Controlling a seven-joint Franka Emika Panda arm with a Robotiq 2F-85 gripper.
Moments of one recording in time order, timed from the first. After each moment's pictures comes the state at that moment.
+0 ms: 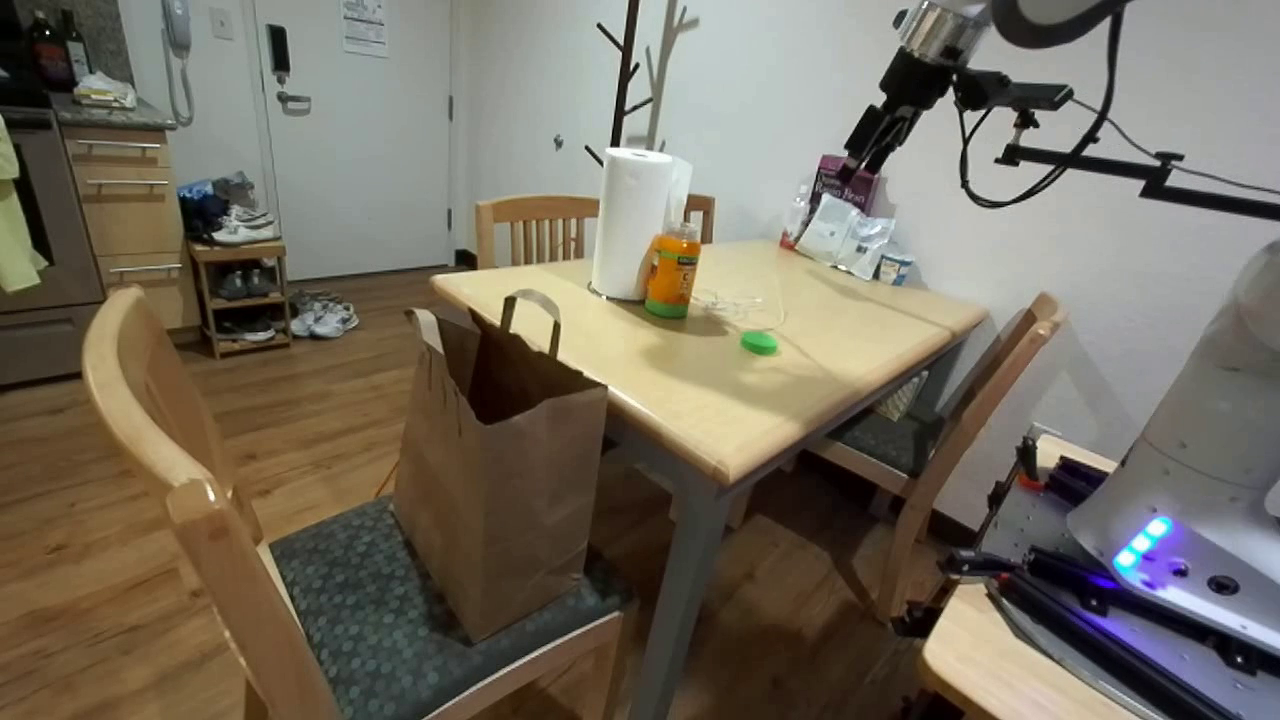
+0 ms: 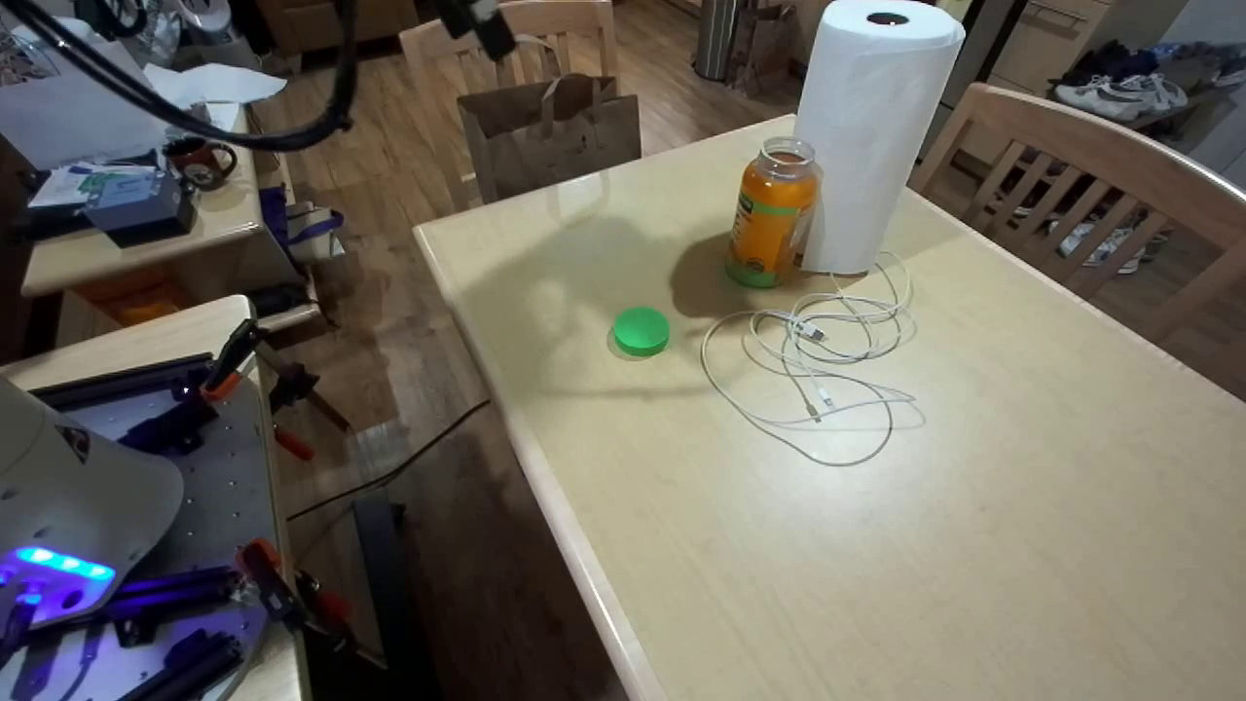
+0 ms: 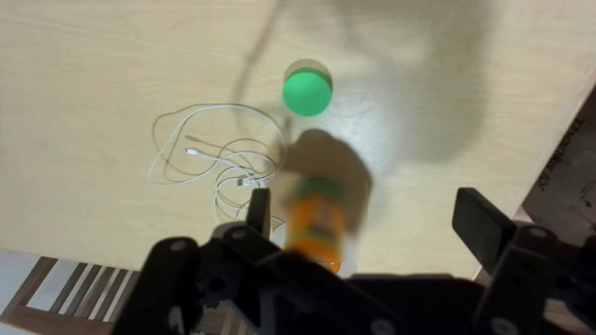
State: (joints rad) arm -0.03 -0.48 0.08 -2.47 -0.16 2.30 0.10
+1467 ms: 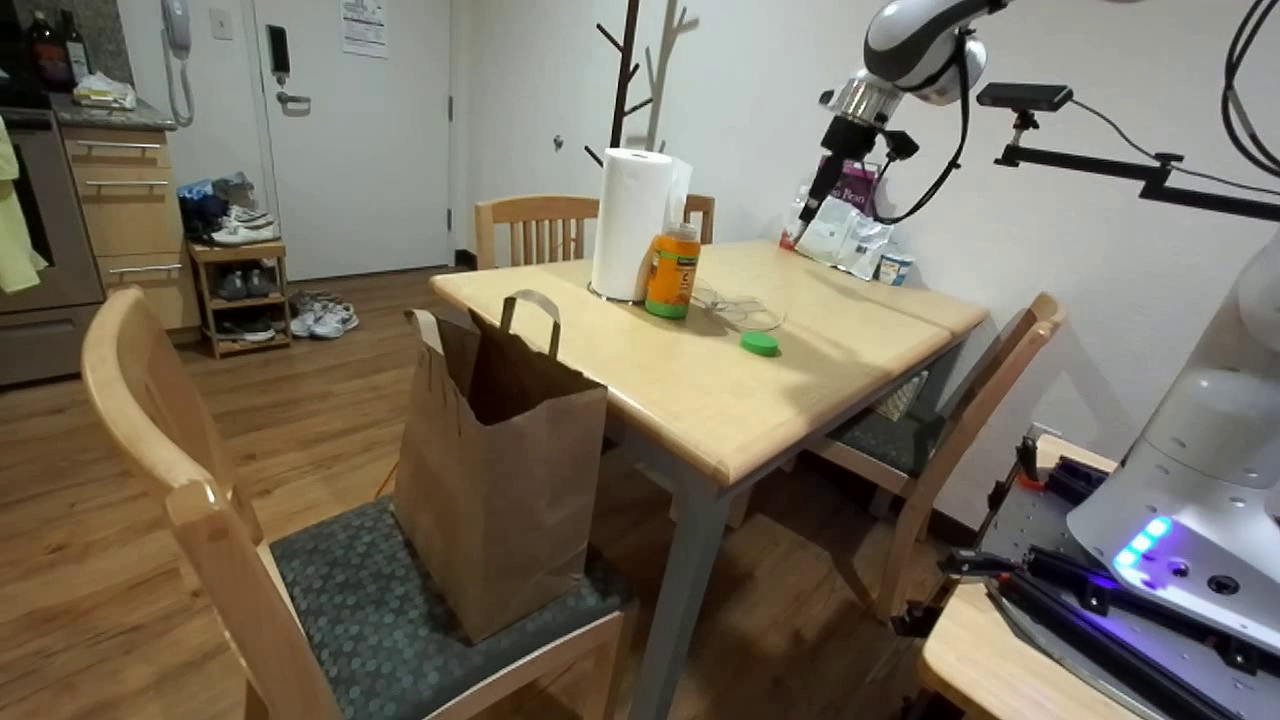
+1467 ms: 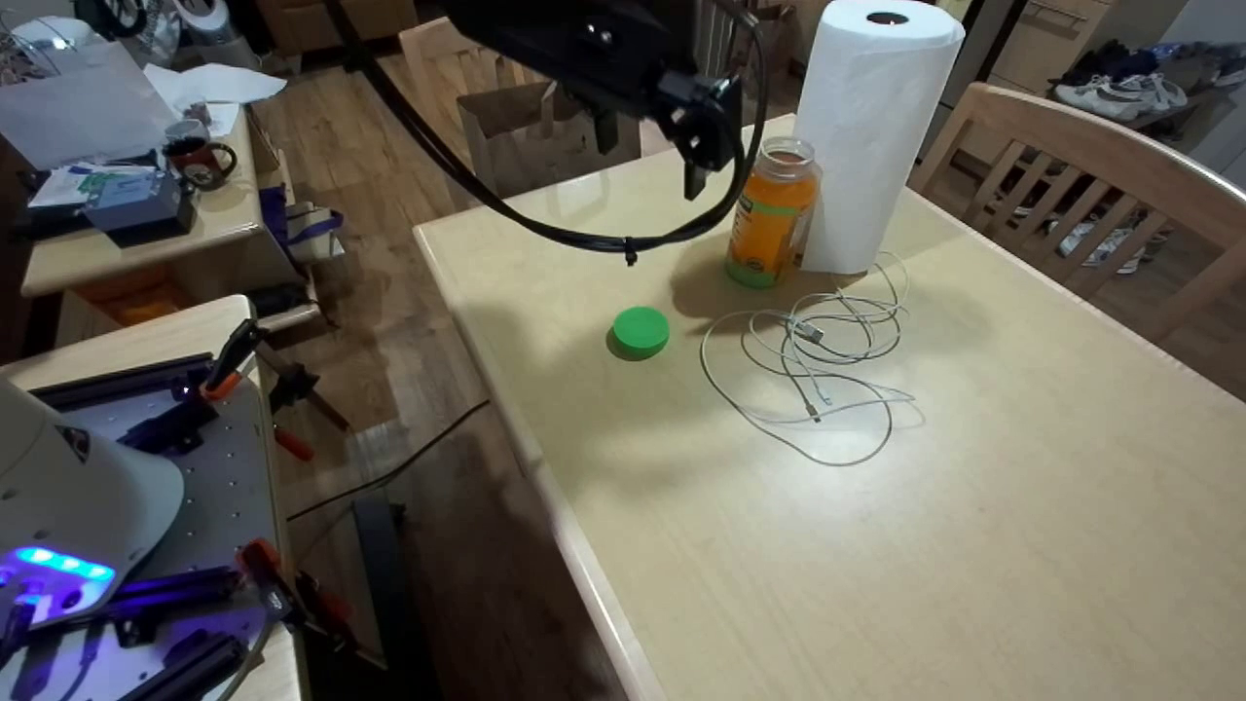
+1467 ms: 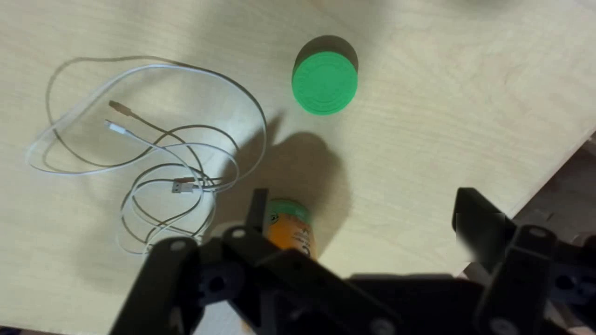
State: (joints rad) arm -0.04 0.02 -0.17 -2.14 0.23 2.27 -0.72
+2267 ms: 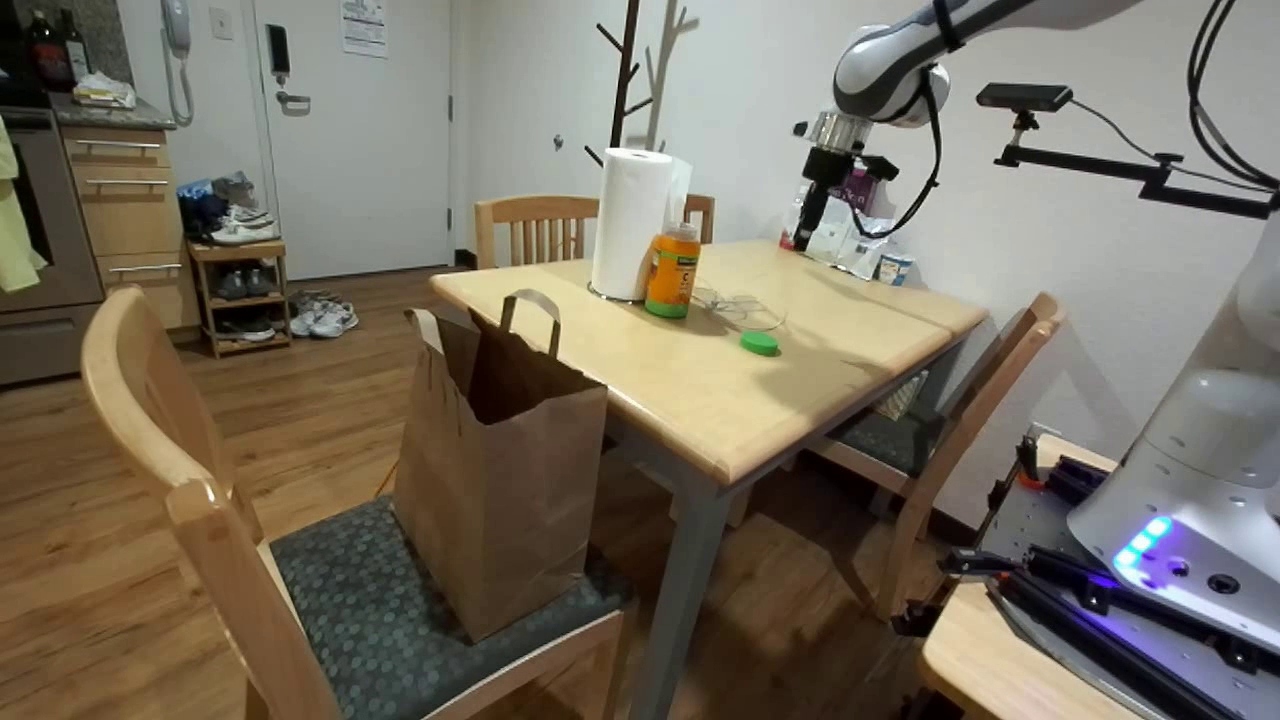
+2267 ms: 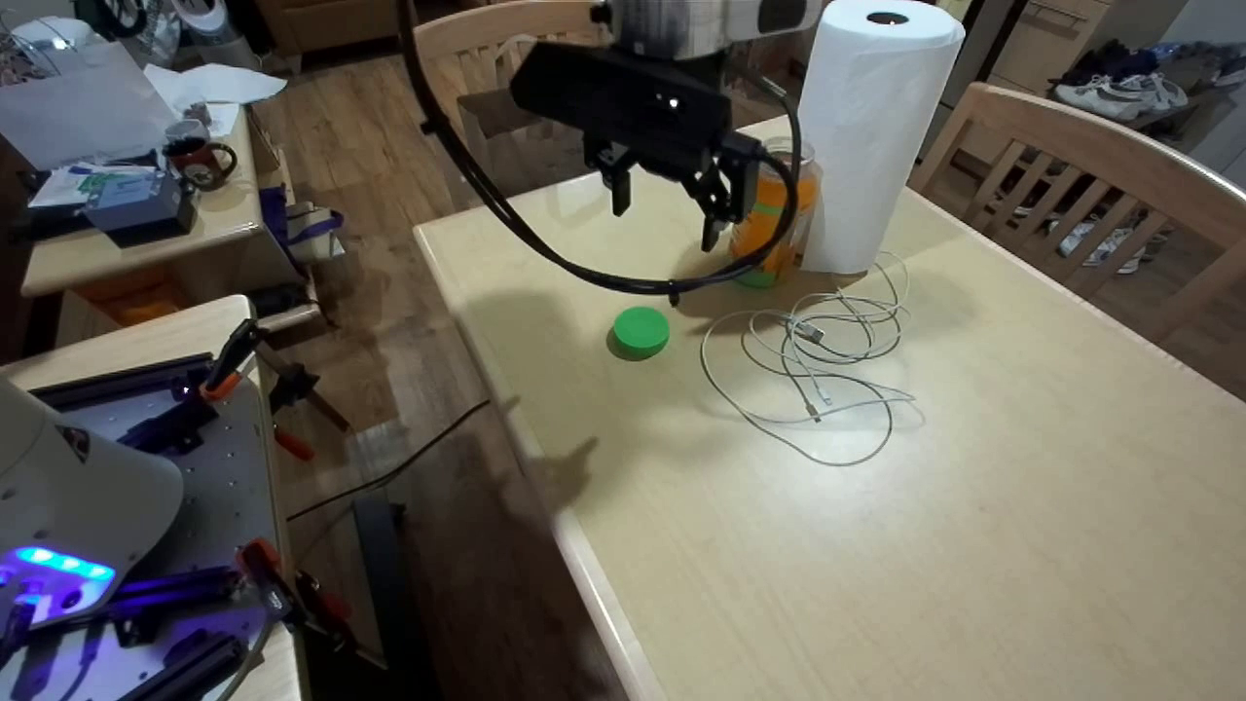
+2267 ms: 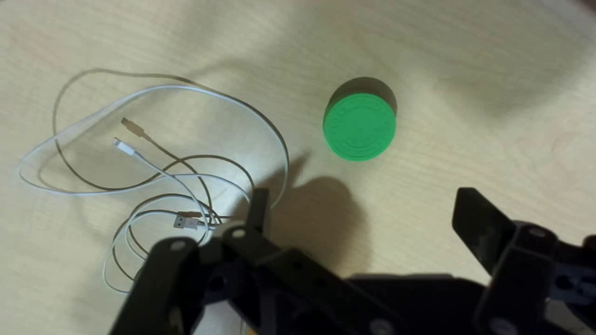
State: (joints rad) arm -0.06 0.16 -0.14 -2.06 0.11 2.27 -0.75
